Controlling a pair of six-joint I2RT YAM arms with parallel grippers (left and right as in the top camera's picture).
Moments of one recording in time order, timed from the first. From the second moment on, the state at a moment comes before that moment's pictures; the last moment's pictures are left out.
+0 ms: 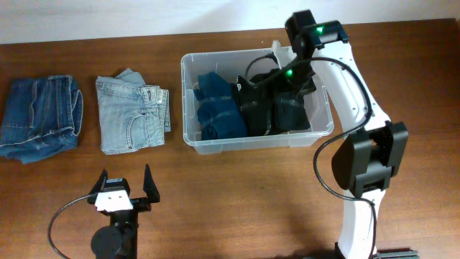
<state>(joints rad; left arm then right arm) 0.03 0.01 0.01 -0.08 -0.03 -0.04 0.19 2.18 2.17 -1.42 -0.26 -0.04</state>
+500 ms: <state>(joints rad) 0.03 0.01 0.01 -0.08 -0.03 -0.04 0.02 1.77 2.34 -1.69 0.04 0.16</state>
